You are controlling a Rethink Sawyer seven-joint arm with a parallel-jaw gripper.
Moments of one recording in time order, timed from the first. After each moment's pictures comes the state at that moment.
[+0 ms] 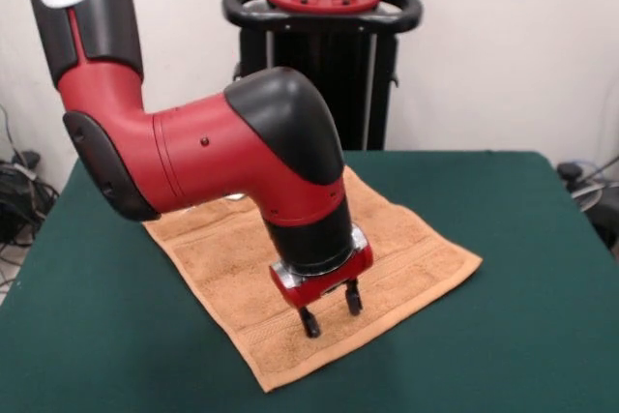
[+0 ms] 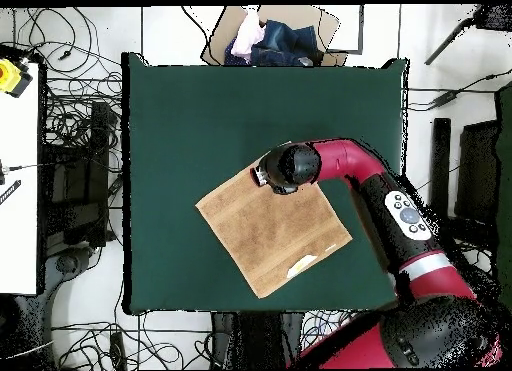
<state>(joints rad) -0.81 -0.24 0.82 1.44 -0.80 0.90 1.41</state>
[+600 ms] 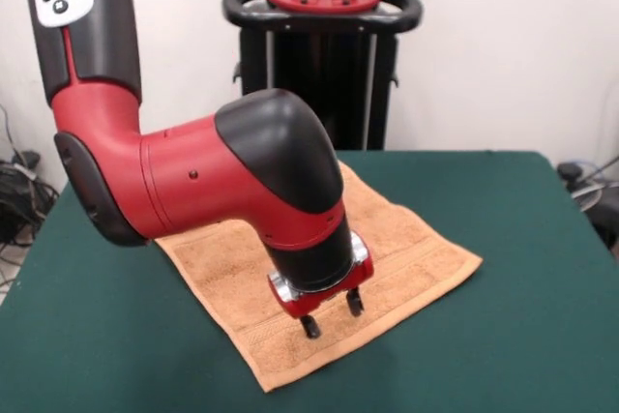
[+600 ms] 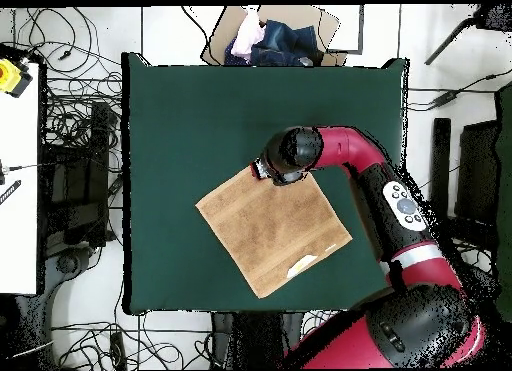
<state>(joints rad) -0.78 -0.20 0.82 1.32 -0.75 1.07 1.41</state>
